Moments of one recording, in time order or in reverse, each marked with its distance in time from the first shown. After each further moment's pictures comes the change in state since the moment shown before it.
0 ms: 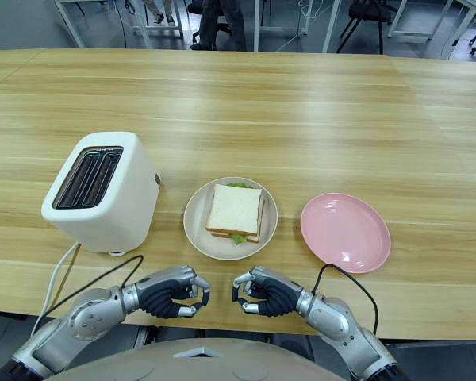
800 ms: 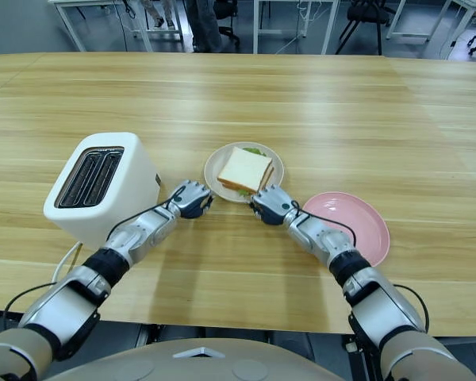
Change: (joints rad) left arm -0.791 -0.297 -0.184 0.828 0.639 0.289 0.702; right arm -0.770 0.092 0.131 0.696 -0.752 0.237 -0.786
